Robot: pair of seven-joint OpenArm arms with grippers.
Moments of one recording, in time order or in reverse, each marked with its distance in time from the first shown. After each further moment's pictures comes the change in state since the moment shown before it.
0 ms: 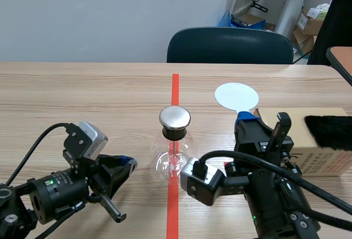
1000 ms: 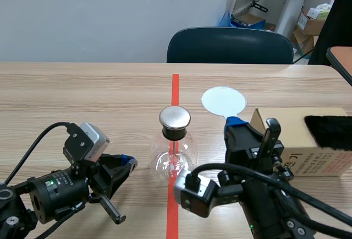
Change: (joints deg) left arm 0.0 0.0 0.0 0.0 2.9 1.1 -1.3; right arm -1.4 0.2 0.0 0.0 -0.9 0.0 5.7
